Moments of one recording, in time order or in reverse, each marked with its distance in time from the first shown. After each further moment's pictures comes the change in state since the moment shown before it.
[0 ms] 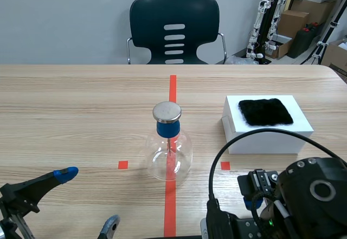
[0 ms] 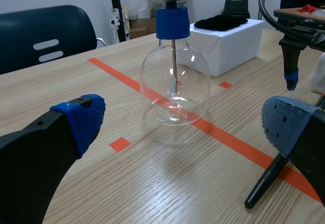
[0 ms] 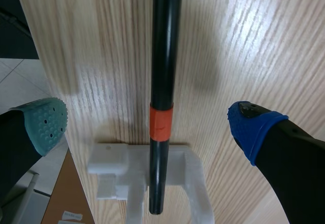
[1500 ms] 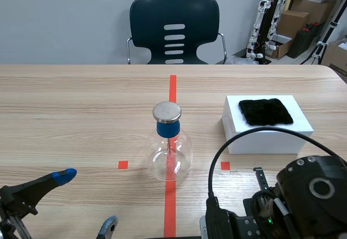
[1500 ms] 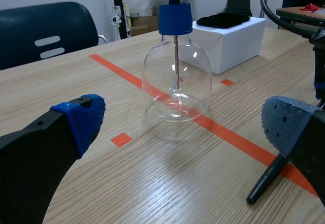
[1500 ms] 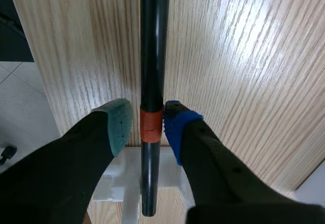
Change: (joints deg) left arm 0.0 0.0 0.0 -0.9 -0.5 -0.2 -0.3; right arm 0.4 0.0 0.0 0.0 0.0 0.0 0.4
